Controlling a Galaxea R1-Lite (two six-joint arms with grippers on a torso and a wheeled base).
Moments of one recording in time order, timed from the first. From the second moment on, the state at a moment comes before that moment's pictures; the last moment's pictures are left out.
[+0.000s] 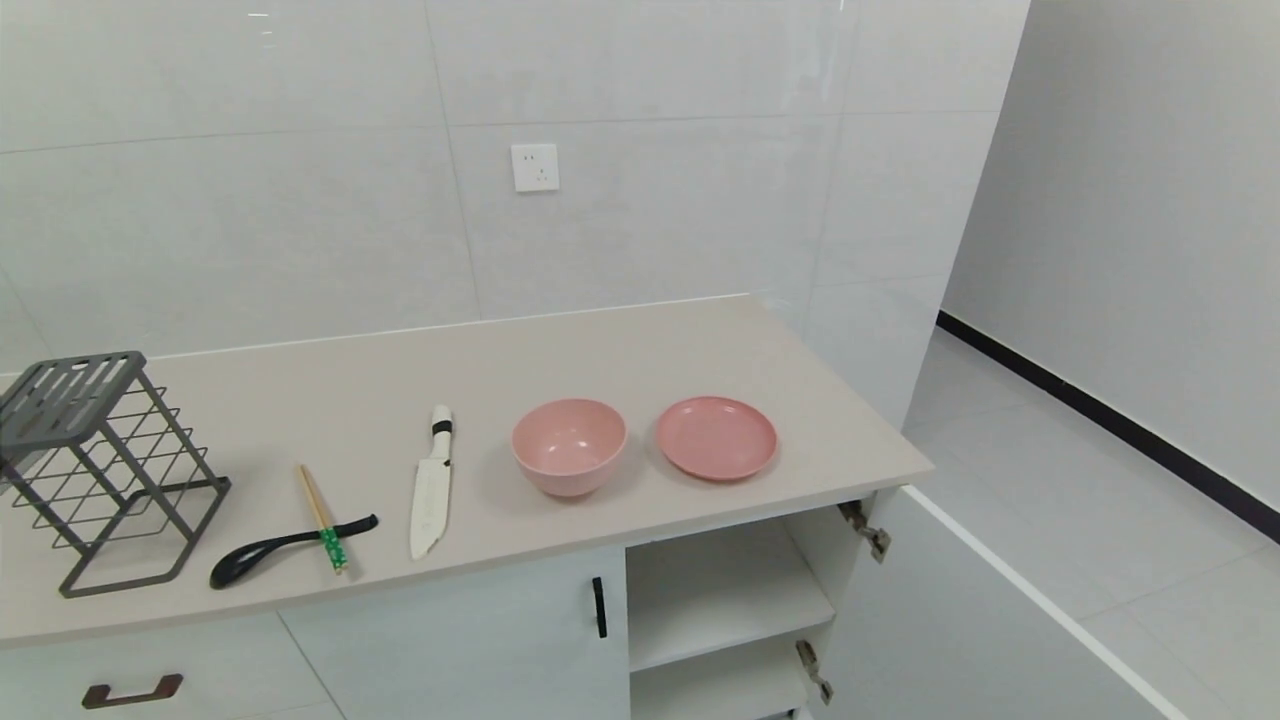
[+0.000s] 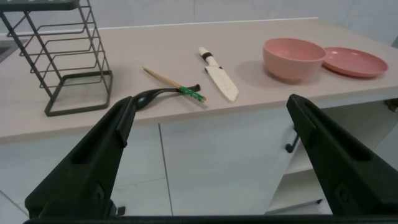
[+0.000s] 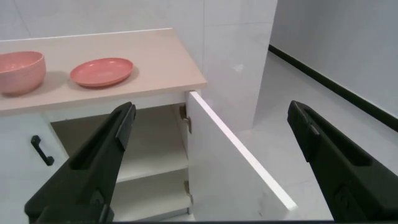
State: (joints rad) left arm 0.00 0.00 0.00 0.00 0.00 -0.01; right arm 0.00 0.00 0.00 0.00 -0.02 -0.02
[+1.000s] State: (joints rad) left arm 0.00 0.00 0.00 0.00 0.00 -0.01; right arm 0.00 0.00 0.00 0.00 -0.02 -0.02
